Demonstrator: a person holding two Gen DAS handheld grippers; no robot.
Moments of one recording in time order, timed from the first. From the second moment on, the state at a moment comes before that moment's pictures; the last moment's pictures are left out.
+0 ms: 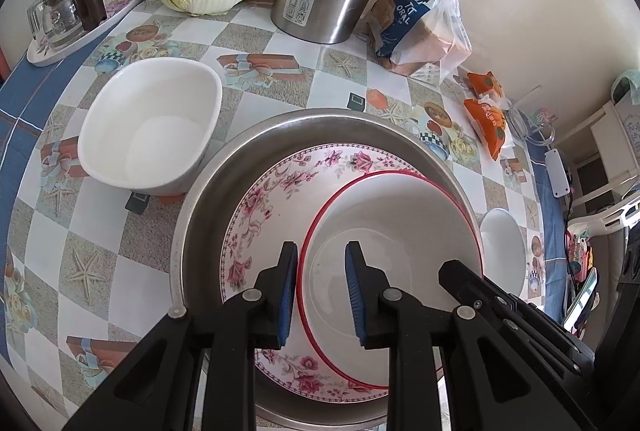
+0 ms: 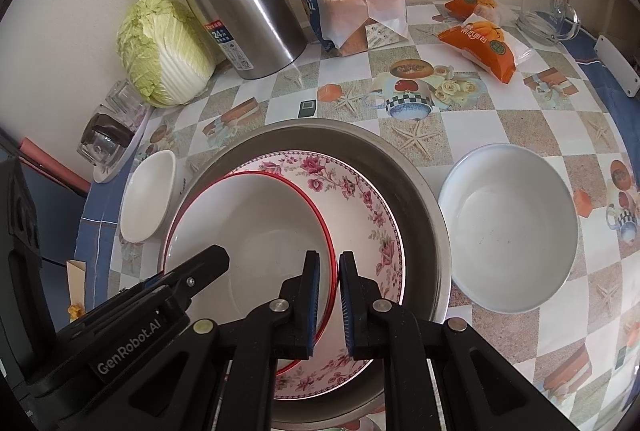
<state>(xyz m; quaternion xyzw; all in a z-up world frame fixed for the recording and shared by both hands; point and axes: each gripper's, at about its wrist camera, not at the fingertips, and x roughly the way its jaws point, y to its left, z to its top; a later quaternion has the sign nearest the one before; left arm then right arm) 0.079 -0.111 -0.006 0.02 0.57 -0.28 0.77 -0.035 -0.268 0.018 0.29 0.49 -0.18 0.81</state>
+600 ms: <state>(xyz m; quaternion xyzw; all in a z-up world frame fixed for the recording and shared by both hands) 0.079 -0.085 0.036 0.02 0.53 -0.26 0.81 -0.045 -0.268 0.060 0.25 0.45 -0.20 0.83</state>
